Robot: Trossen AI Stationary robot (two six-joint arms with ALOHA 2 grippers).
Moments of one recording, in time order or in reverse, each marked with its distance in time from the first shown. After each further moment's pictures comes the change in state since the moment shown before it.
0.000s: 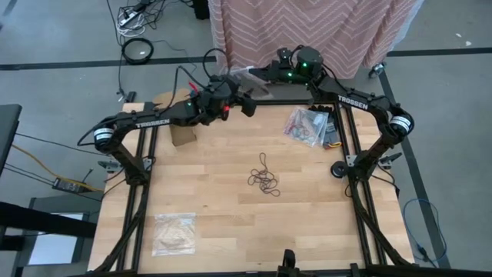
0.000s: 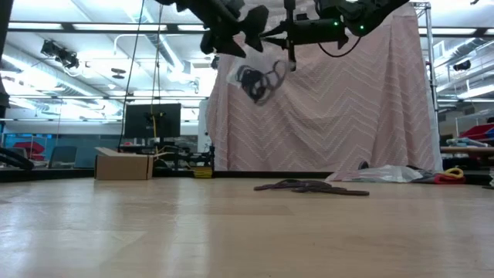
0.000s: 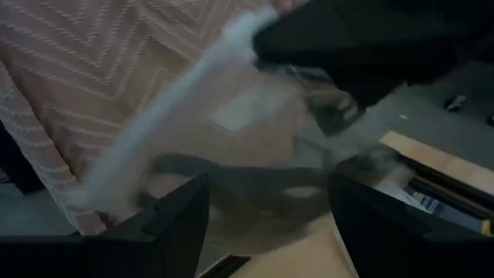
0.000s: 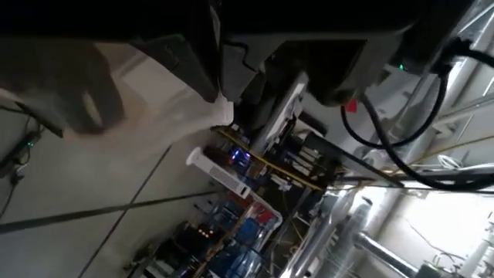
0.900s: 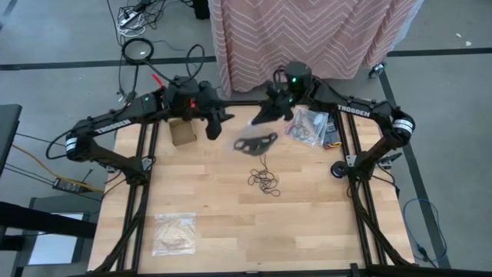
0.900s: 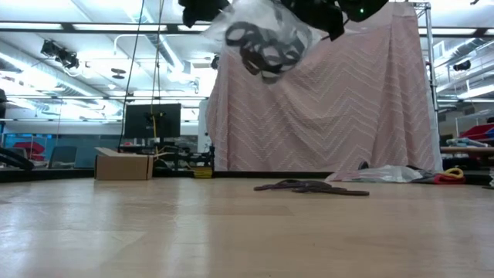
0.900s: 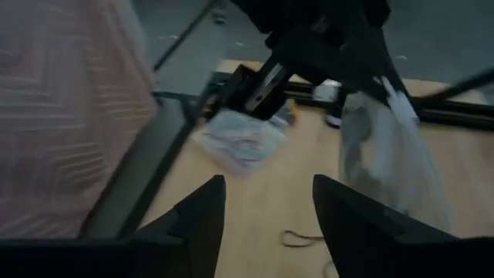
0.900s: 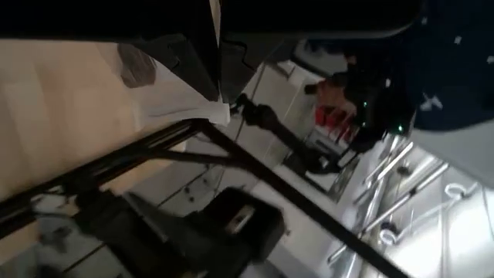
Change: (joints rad) left arm 0.007 -0.269 0.000 -0.448 0.641 0.212; right arm 0.212 -0.035 0.002 -0.252 -0.562 -0.285
